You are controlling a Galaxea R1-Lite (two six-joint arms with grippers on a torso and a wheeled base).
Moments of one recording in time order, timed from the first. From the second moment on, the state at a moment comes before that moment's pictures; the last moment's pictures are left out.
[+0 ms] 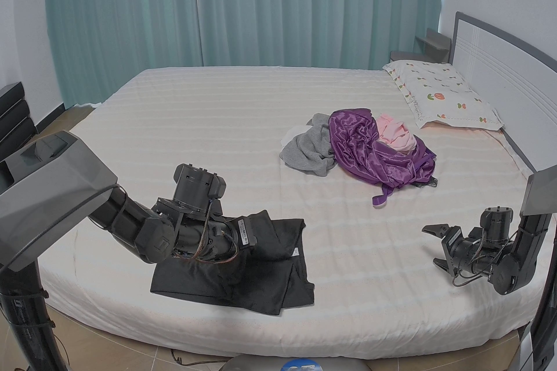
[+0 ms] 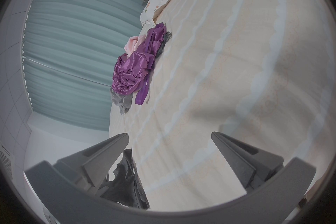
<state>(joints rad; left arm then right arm) -0.47 2.13 -0.99 -0.38 -0.20 -0.66 -0.03 2.22 -0.32 -1.32 0.28 1.01</state>
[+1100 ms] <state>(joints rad) -0.39 2.07 -0.97 -0.40 -0.21 -0.80 -0.03 2.23 -0.32 -1.32 0.28 1.01</state>
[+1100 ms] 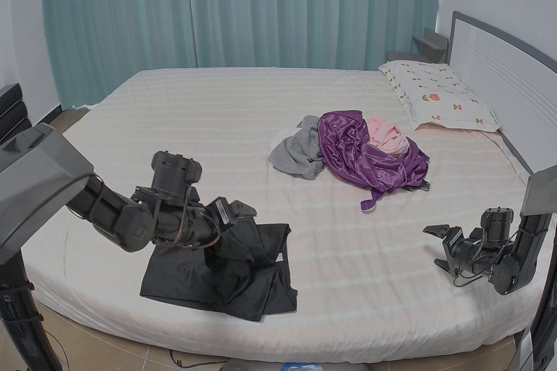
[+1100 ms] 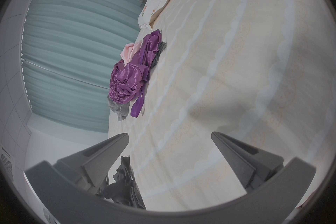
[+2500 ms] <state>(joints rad) -0.15 1.88 -0.65 -0.58 -0.52 -0.96 0.01 2.23 -0.30 -1.32 0.28 1.01</state>
